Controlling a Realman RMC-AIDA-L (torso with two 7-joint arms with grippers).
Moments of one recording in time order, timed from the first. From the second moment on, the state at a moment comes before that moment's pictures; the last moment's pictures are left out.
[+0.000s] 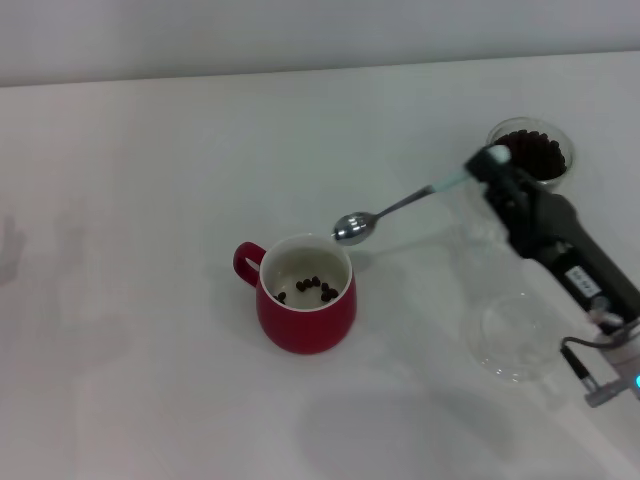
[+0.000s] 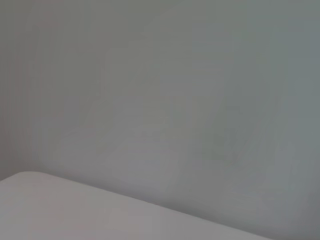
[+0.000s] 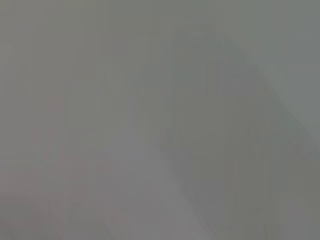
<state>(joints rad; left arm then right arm) -0.41 -2.08 -0.32 -0.14 -1.53 -1.05 2.82 0.32 2.02 -0.18 0.34 -1.72 -1.70 0.70</state>
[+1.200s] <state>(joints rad) -0.42 -2.08 -0.32 -0.13 -1.54 -1.05 2.82 -0.10 2.03 -0.06 0.36 -1.66 -1.76 0.65</state>
